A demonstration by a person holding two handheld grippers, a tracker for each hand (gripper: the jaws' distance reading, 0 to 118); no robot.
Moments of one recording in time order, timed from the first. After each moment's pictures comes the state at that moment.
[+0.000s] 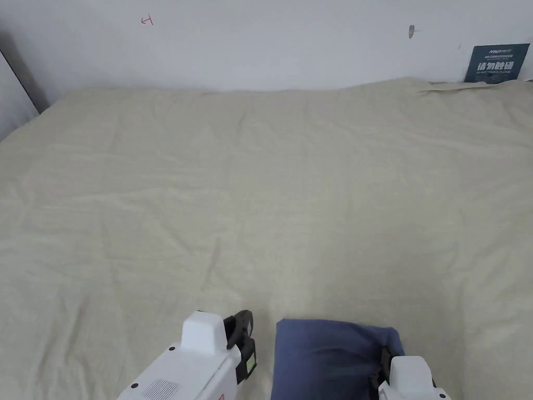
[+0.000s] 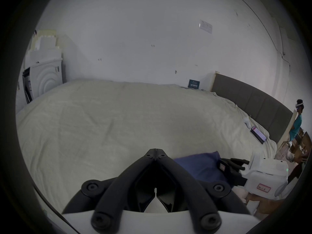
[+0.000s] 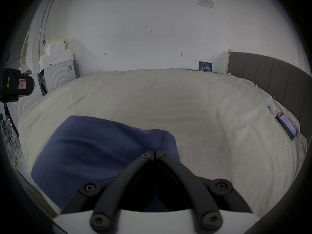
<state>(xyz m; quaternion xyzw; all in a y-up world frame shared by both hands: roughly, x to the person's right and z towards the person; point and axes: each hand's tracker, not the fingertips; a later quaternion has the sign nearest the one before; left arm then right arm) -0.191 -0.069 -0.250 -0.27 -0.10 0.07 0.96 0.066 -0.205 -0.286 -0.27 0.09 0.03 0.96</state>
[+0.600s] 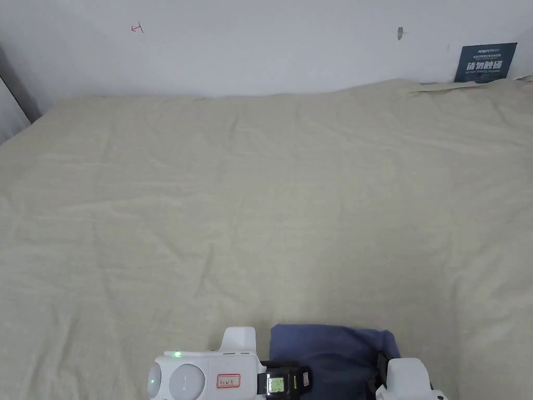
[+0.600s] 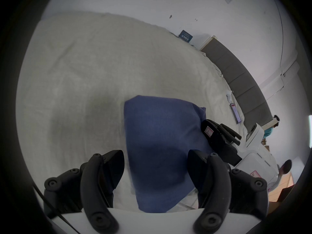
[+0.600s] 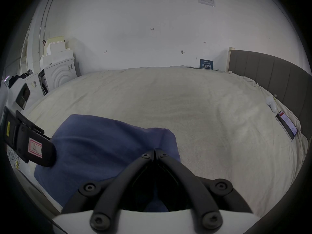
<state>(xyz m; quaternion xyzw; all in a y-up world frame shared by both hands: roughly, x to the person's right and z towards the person) -0.202 -0.127 -0.332 -0.51 -0.22 0.20 0.81 0.070 -0.200 -0.286 -0.28 0.10 0.02 0.95</state>
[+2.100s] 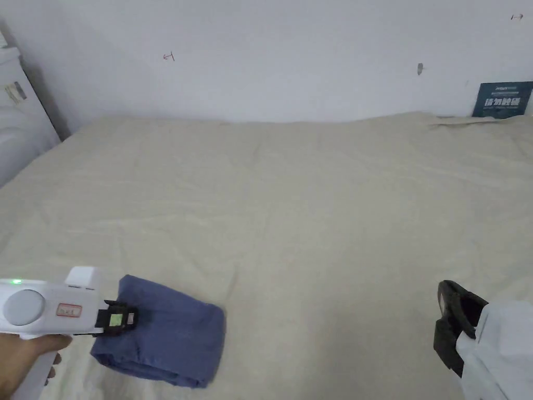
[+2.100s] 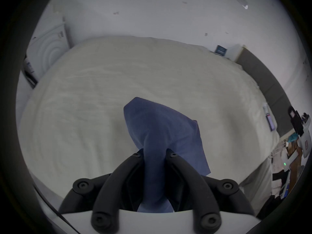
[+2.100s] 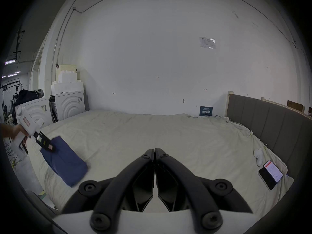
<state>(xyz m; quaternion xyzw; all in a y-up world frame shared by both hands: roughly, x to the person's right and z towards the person) -0.451 -0.009 -0.335 -0.48 -0.02 0.04 0.87 0.086 -0.022 -0.284 -0.12 0.12 0.03 0.98</state>
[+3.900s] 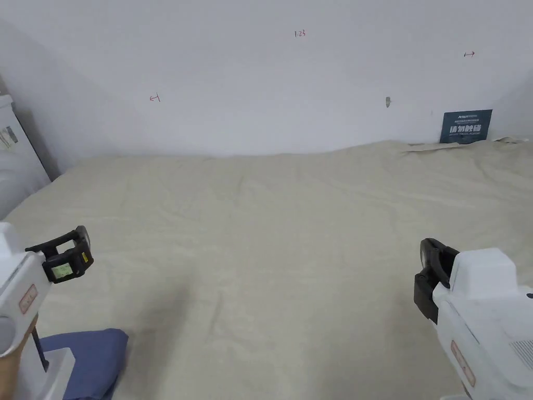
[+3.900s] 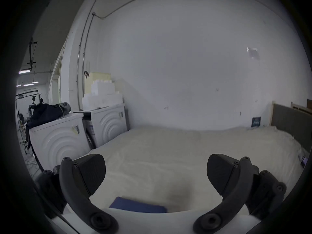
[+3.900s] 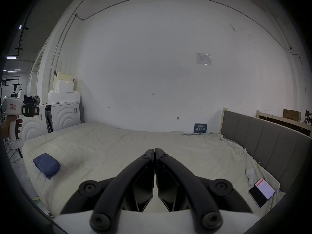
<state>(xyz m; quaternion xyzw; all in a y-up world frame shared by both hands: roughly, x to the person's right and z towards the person) -0.357 0.111 -0.268 -0.06 0.18 -0.01 0.98 0.110 0.041 -0.293 -0.05 0.10 0.03 0.99</state>
